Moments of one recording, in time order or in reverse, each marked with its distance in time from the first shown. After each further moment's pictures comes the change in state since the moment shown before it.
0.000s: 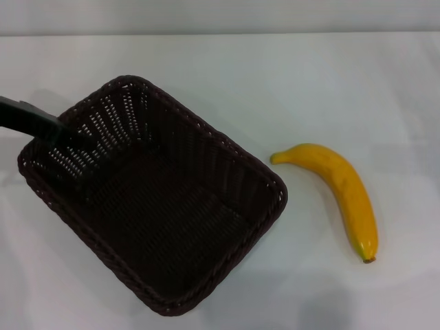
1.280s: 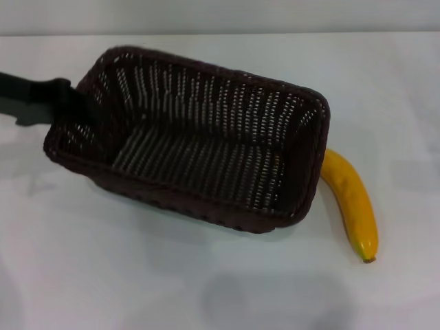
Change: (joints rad) left arm 0.095 -0.048 0.013 0.291 -0.145 -0.159 -0.753; right arm -0.073 -0.008 -0.005 -0.038 -0.007 0.093 0.044
